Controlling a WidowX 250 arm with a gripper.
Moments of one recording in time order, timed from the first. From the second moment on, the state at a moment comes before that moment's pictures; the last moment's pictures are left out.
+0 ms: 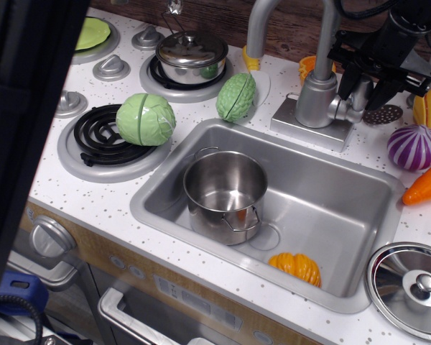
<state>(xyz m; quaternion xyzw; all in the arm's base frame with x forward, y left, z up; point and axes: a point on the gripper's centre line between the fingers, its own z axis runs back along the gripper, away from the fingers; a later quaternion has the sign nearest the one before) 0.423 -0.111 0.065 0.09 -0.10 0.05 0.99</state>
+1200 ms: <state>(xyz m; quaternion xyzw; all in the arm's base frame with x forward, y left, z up) 0.388 -0.112 0.019 0.11 -0.02 0.06 0.99</state>
